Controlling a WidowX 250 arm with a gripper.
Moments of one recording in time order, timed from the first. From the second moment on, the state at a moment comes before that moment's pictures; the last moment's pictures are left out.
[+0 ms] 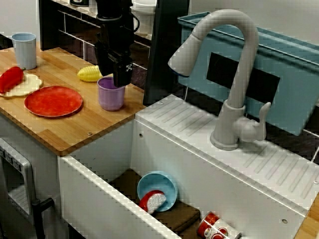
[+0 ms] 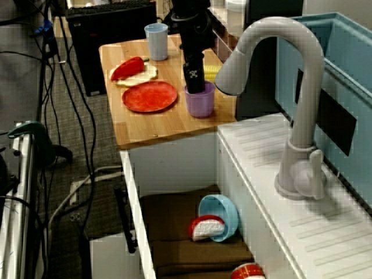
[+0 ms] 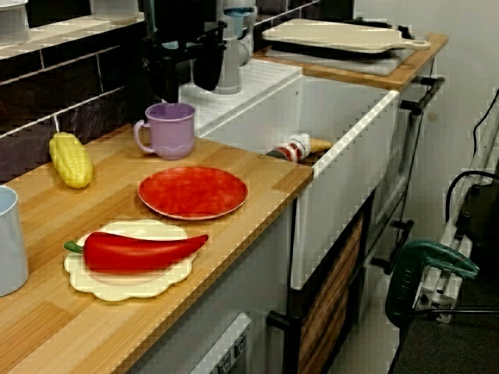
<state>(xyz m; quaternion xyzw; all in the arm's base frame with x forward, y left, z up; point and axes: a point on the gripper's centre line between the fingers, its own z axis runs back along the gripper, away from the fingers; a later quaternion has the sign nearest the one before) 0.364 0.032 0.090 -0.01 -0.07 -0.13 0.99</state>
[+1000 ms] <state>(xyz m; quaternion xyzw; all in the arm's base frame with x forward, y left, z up) 0.362 0.020 0.066 0.00 -0.06 -0.09 0.99</state>
